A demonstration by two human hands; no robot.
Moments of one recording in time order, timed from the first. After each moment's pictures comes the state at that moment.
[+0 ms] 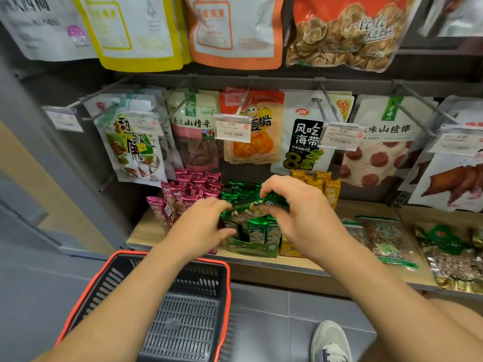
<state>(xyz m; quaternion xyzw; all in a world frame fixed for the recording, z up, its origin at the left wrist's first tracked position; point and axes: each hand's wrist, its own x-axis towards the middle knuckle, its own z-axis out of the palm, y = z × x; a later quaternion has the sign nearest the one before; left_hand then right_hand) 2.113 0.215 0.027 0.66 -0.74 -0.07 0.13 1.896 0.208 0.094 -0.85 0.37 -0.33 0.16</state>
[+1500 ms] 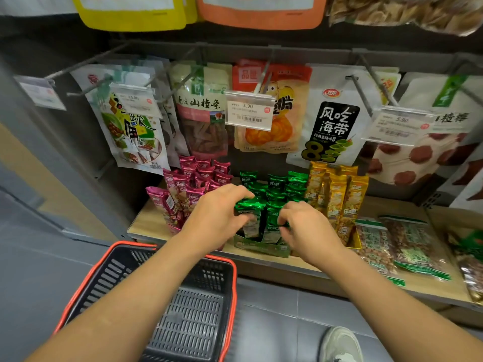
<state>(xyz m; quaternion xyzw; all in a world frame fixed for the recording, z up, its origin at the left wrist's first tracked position) 2.105 0.186 0.012 0.61 -0.73 -0.07 0.30 1.906 0.131 -0.021 -0.89 0.43 -0.10 0.08</state>
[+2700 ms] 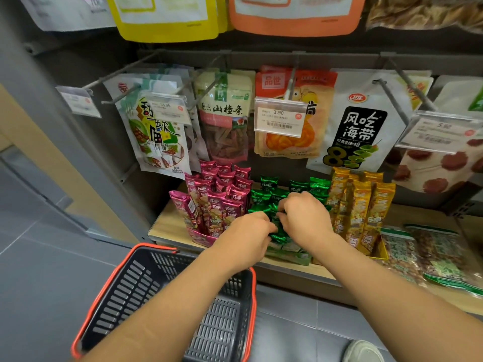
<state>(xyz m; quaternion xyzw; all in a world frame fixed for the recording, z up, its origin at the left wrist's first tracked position) 2.101 0.183 -0.015 0.61 -0.78 -0.11 0.07 1.965 0.114 -0.012 -0.86 0.50 -0.08 0.05</state>
